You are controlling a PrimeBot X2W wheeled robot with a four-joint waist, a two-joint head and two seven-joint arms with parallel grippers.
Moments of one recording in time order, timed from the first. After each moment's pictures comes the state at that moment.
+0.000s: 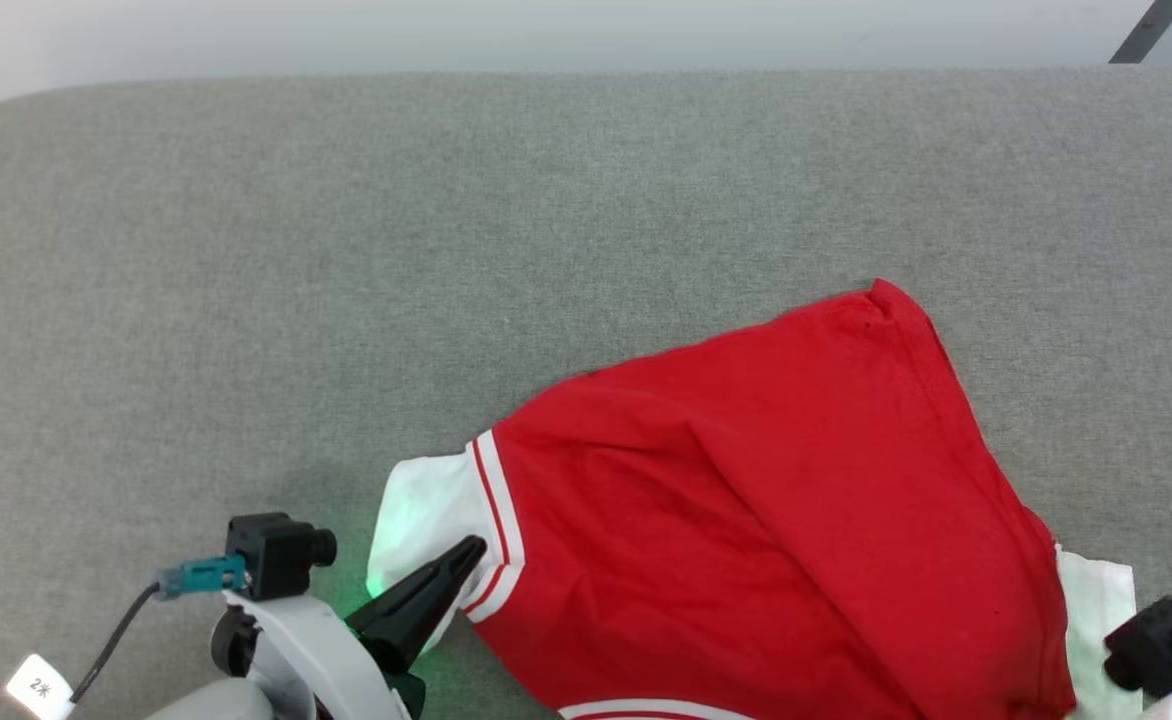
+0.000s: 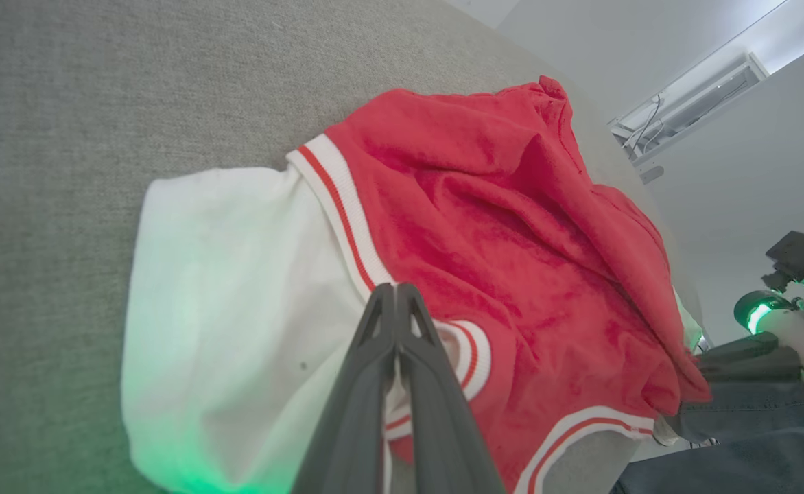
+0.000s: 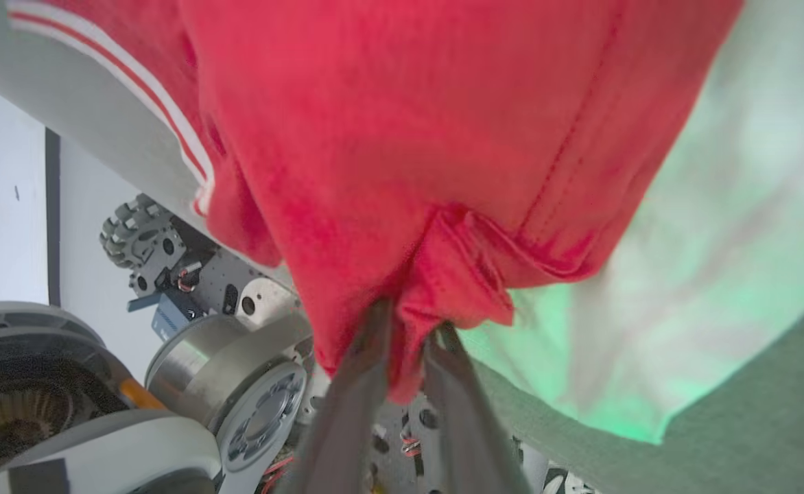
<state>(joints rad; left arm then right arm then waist) -0.49 0.77 -1.08 0.08 -1.32 -0.06 -0.26 0.11 -0.81 0.34 -0.24 0.98 0.13 0.79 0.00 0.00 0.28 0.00</state>
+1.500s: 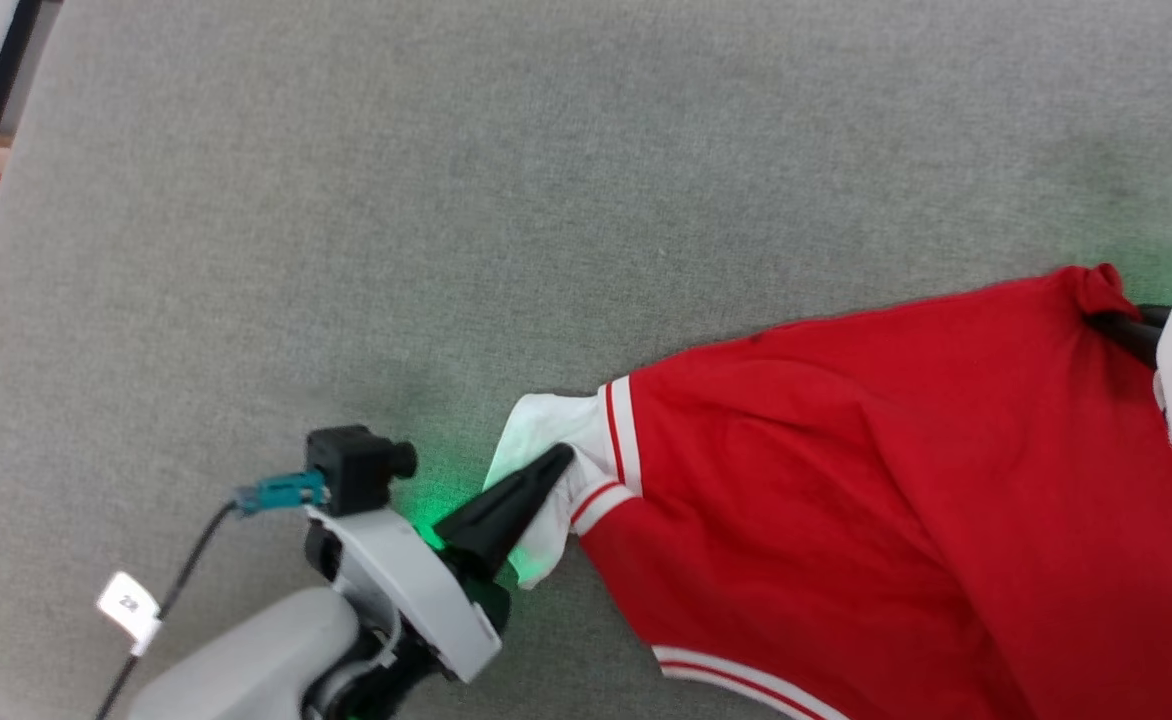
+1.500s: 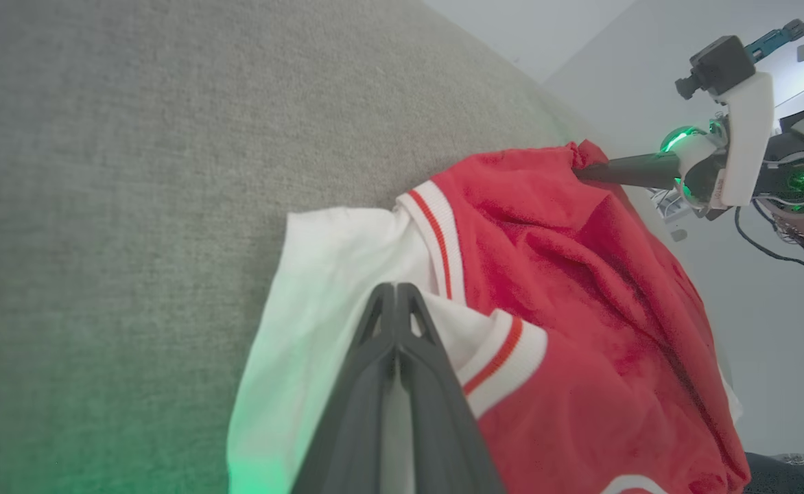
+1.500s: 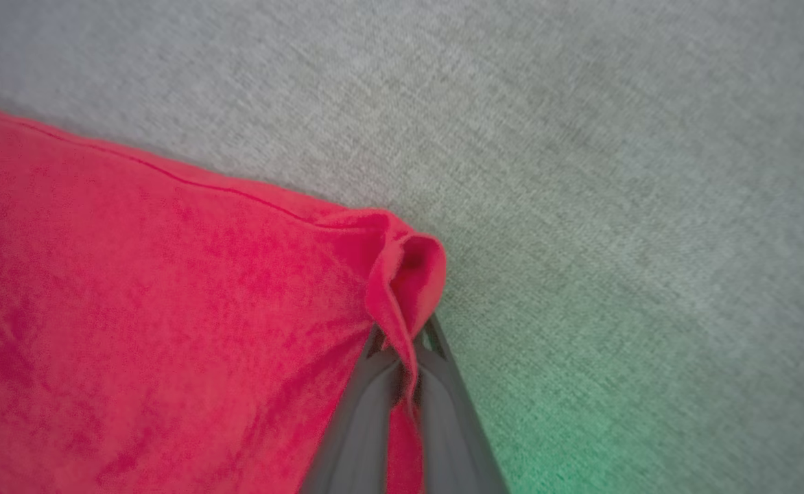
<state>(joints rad) -0.61 0.58 -1.04 0.19 -1.26 -0.13 -0.26 -0.79 -0.84 0.69 0.22 0.89 0.13 0.66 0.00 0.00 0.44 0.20</state>
